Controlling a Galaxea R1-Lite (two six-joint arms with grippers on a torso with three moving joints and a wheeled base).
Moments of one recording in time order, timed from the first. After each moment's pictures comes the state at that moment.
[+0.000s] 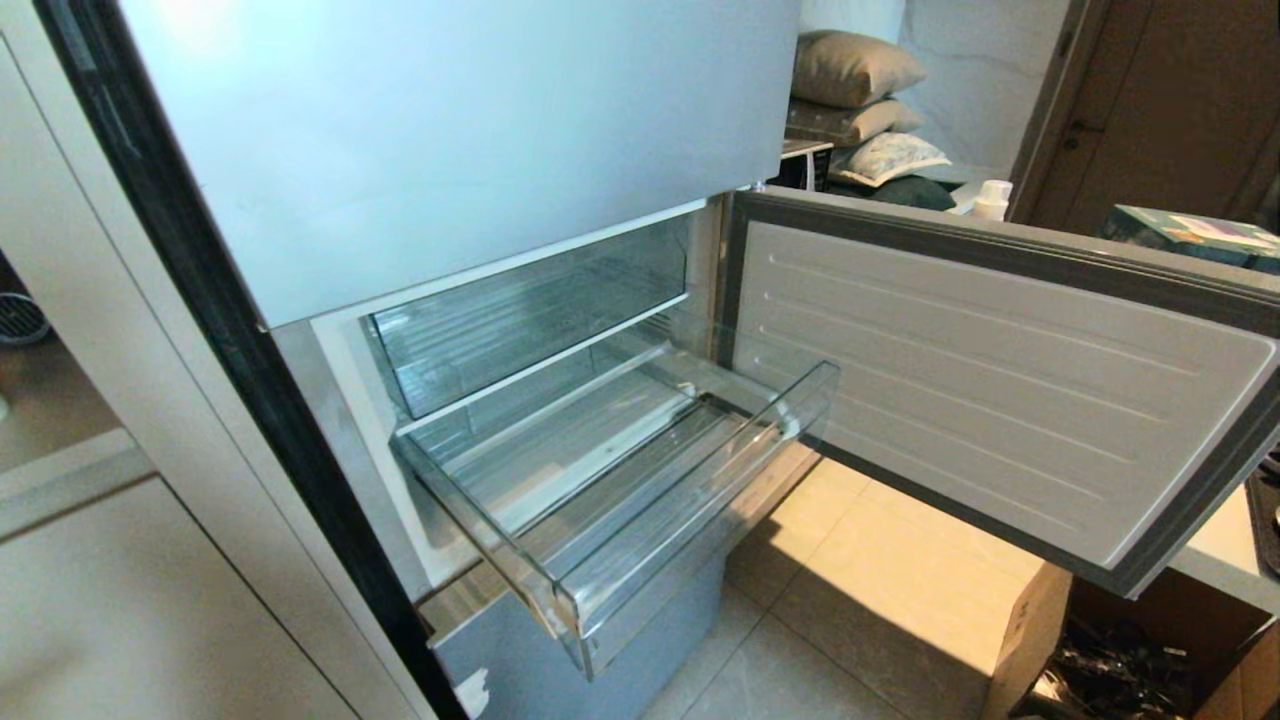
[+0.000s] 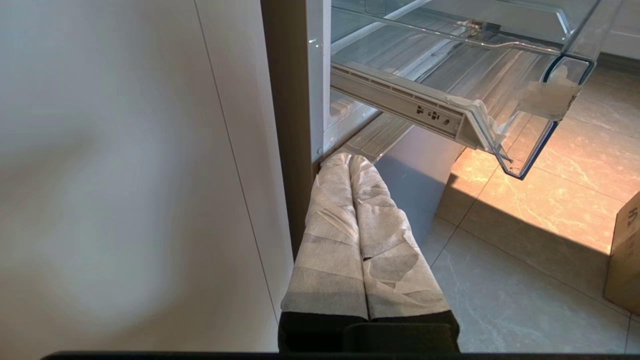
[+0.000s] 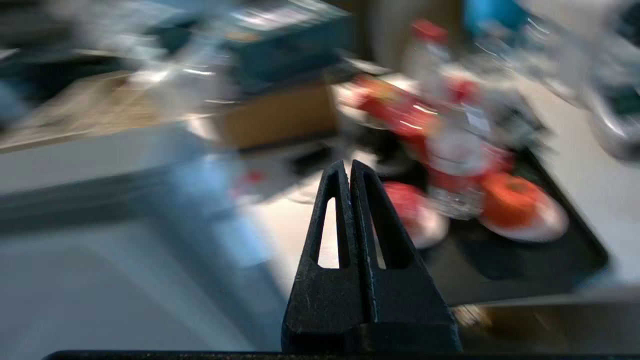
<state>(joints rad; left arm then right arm) 0.00 0.00 0.00 0.00 0.00 0.00 -0.82 1.17 -0.65 -0.59 0.15 0.26</state>
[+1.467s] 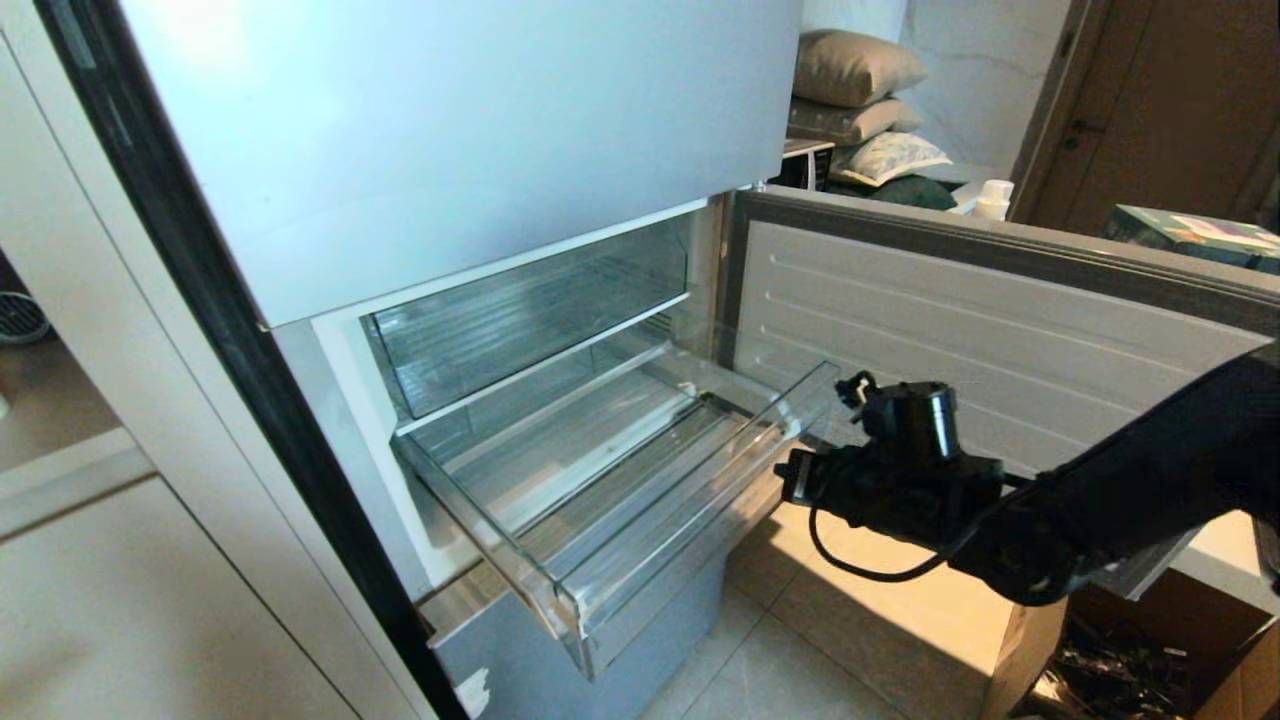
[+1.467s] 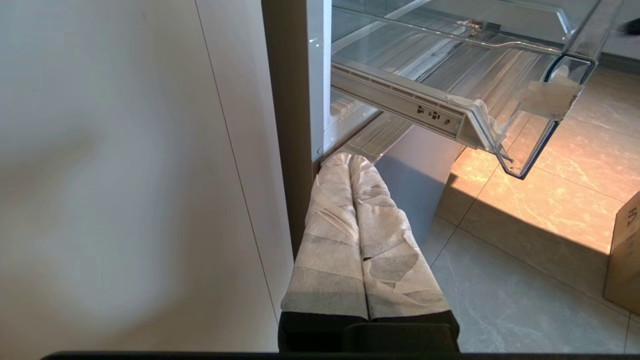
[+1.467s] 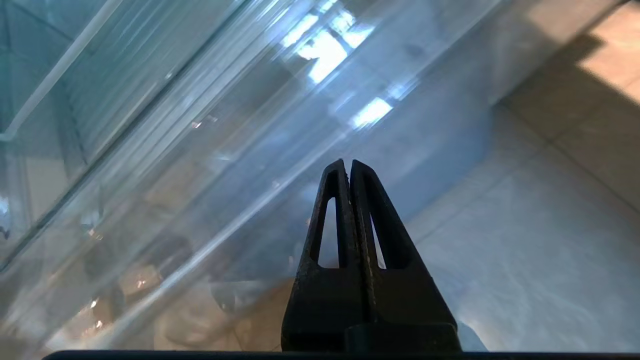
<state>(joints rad) 0.00 0.00 0.00 0.00 0.00 0.00 0.44 2.09 -0.95 -0.72 0.02 0.48</state>
